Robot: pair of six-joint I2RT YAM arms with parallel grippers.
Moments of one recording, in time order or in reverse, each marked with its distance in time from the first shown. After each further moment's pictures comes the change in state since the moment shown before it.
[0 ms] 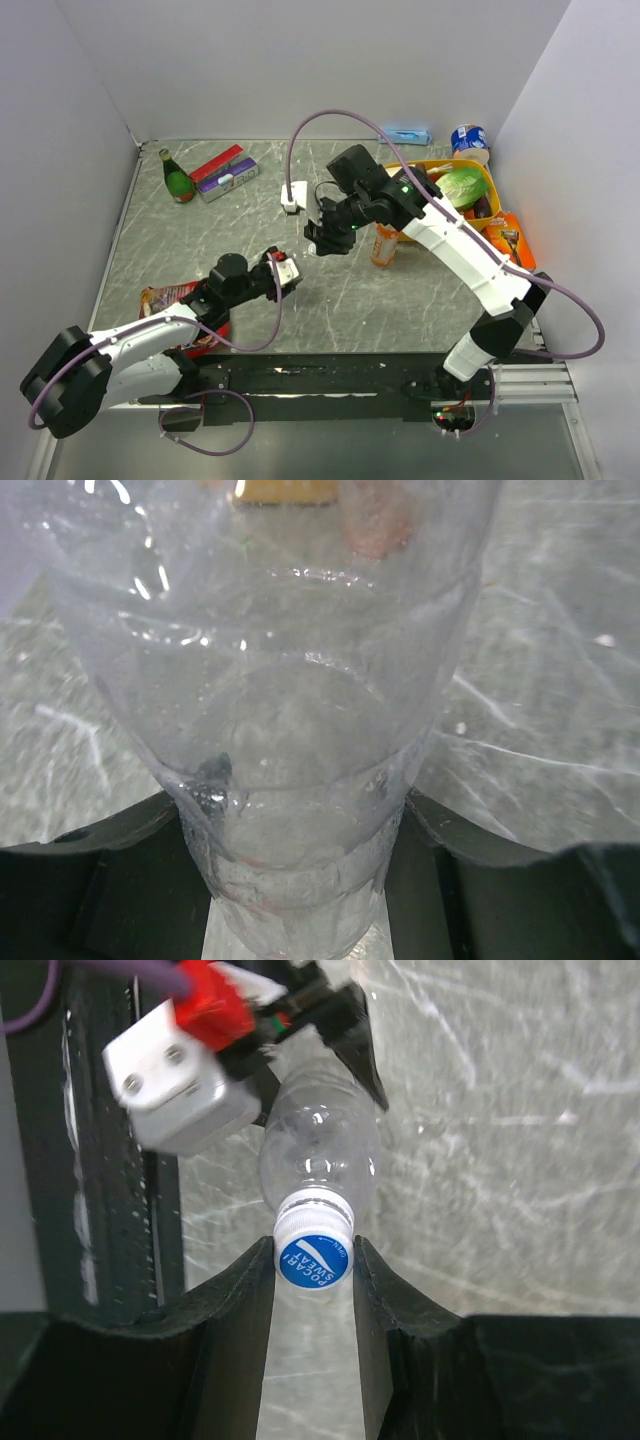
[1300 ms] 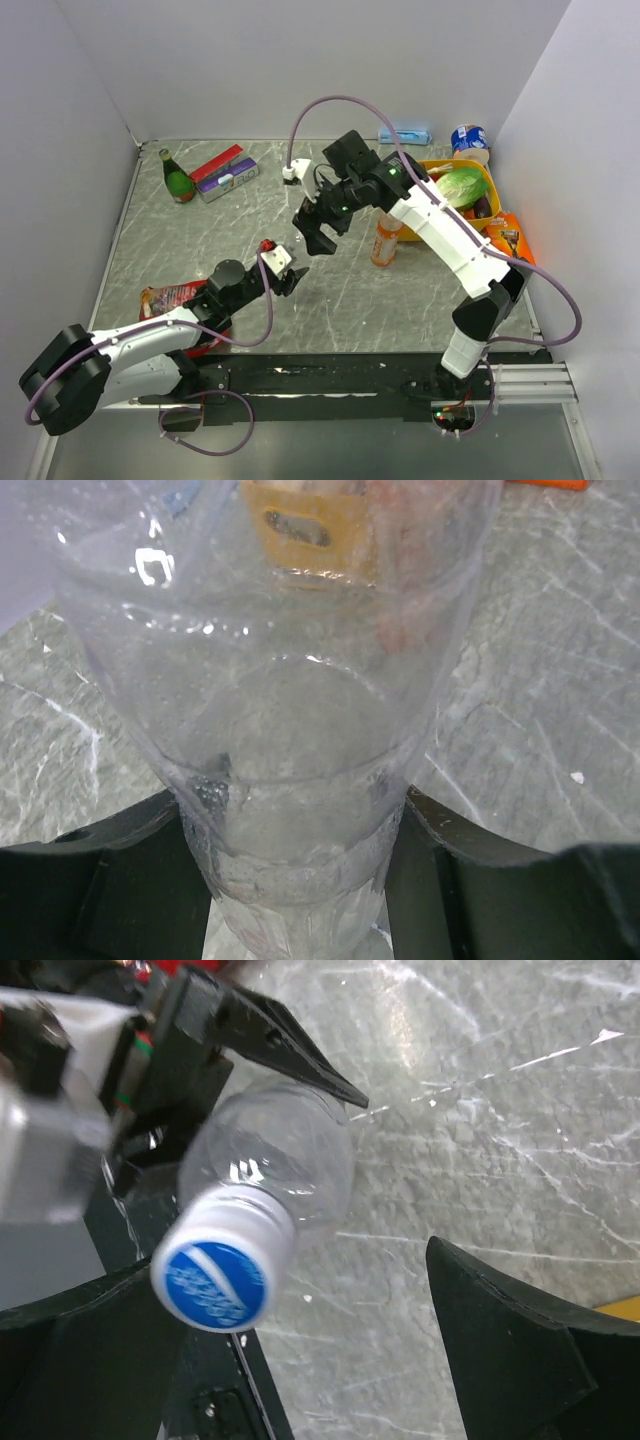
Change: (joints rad) left arm -0.079 0.006 -0.032 0.210 -0.223 -0.245; right arm -0.074 0.130 0.119 -0.015 0.025 0.304
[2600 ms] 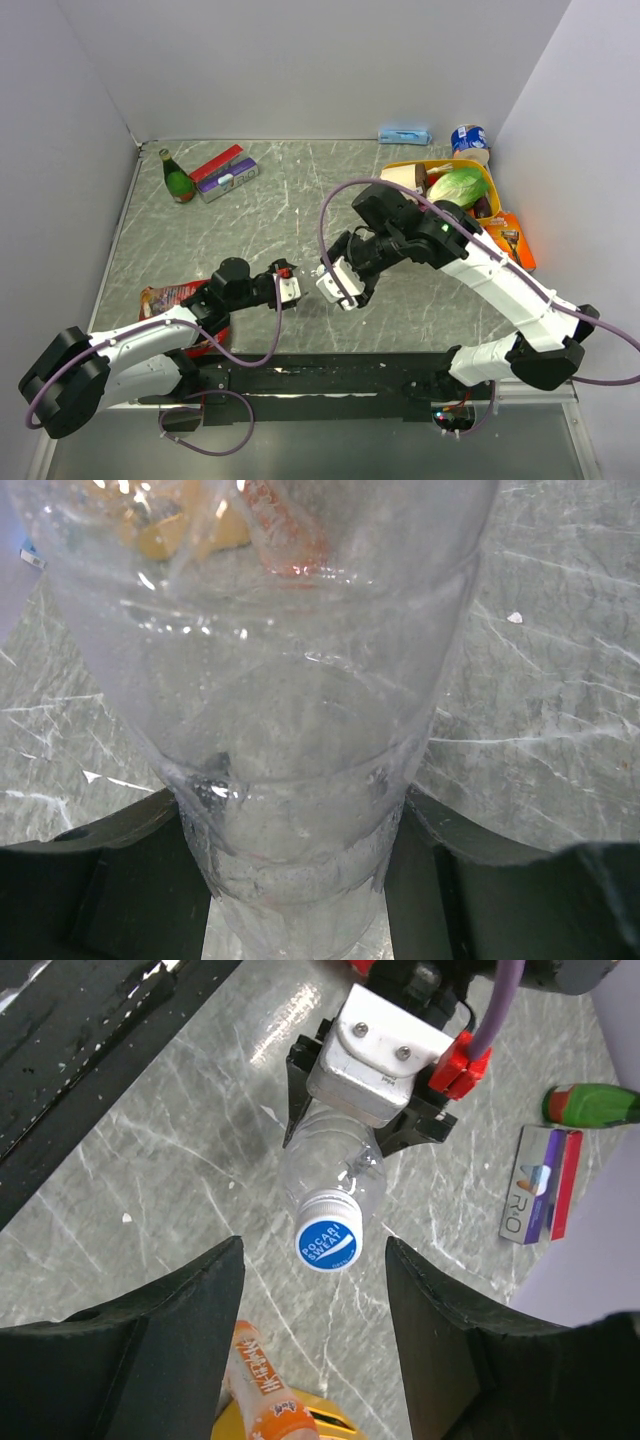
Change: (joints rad) left arm 0.033 -0.011 0.009 -0.217 0.321 0.367; right arm 0.158 -0.387 -0.339 -0.063 -0.122 -1.088
